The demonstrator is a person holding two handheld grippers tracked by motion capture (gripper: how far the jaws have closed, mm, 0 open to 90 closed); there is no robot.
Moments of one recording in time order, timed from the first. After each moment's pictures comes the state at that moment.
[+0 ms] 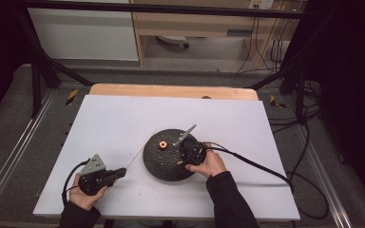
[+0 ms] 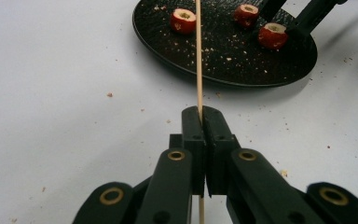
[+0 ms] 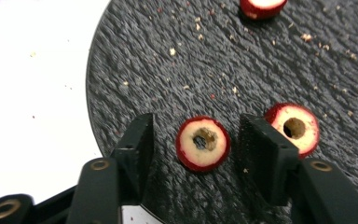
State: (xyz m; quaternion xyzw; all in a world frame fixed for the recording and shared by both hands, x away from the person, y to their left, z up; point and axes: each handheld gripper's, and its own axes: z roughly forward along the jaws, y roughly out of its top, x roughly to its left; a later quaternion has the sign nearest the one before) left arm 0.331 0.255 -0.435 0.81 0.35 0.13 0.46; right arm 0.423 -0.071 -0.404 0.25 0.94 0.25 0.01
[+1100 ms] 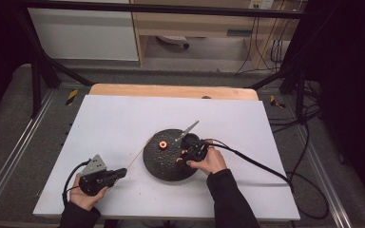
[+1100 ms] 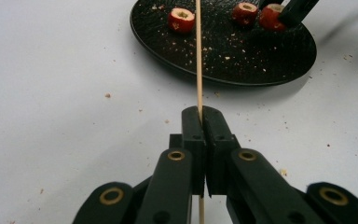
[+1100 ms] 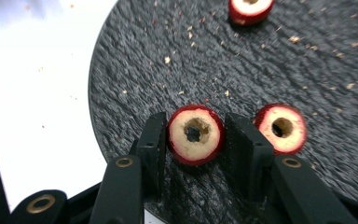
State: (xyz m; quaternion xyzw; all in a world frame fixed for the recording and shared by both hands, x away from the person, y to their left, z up) left arm 0.330 0.253 -0.435 0.81 0.34 0.13 0.46; right arm 0.429 -0.076 -0.396 0.28 0.92 0.26 -0.01
